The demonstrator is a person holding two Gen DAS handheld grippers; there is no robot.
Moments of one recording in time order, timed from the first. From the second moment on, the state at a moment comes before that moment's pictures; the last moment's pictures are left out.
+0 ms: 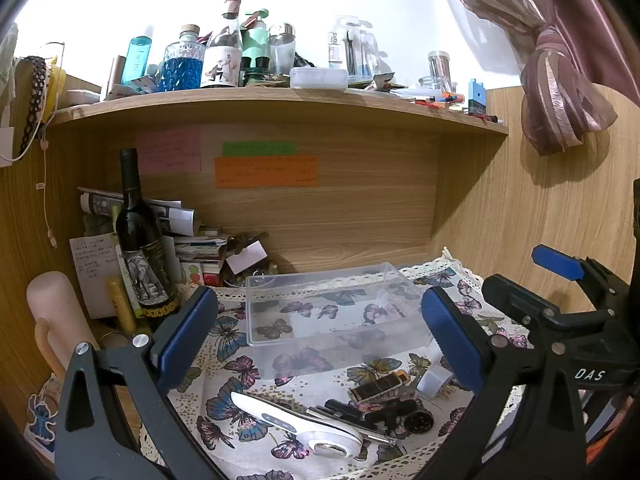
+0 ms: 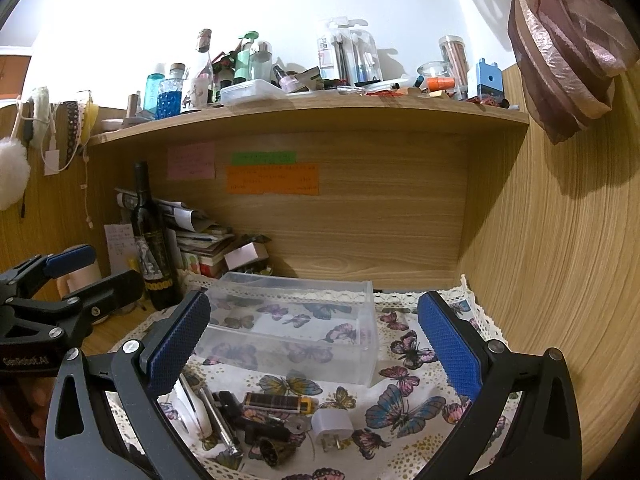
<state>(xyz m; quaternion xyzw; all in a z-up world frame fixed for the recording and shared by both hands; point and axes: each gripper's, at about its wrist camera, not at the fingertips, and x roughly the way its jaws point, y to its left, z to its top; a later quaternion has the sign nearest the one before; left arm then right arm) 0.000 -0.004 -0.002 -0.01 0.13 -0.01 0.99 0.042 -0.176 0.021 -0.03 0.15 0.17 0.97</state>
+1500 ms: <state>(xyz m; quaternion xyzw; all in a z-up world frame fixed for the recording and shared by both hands) 0.026 -0.001 -0.030 -0.03 0.20 0.00 0.98 0.063 -0.188 -0.015 -0.03 0.21 0.16 0.96</state>
